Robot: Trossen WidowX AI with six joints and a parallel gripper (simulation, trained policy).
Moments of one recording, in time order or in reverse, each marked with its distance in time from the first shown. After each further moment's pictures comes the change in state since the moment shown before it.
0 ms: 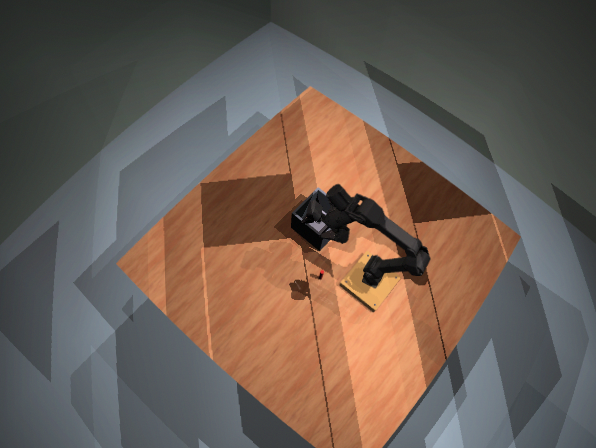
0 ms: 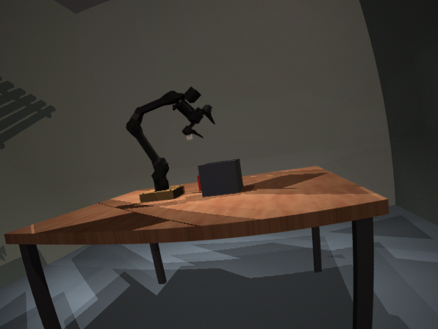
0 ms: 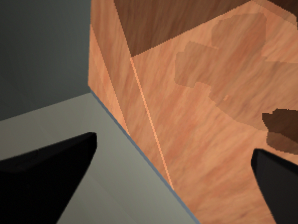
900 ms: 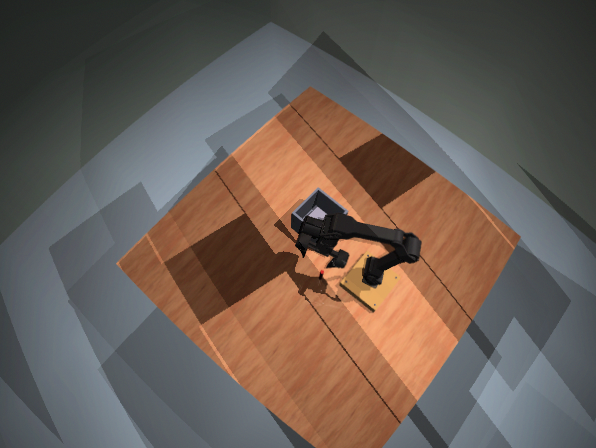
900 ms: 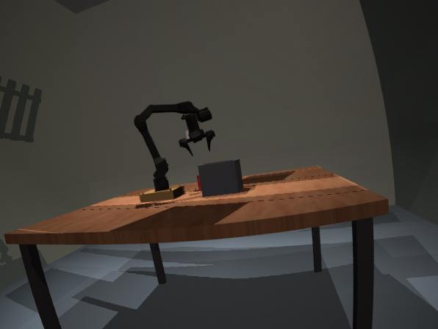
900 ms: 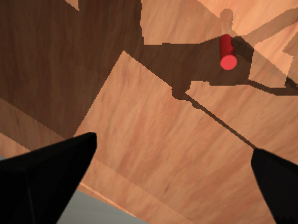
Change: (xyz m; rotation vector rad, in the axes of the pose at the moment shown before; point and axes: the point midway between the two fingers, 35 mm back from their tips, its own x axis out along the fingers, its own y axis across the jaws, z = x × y) arm 0.068 -0.089 -0.052 0.179 0.032 -0.521
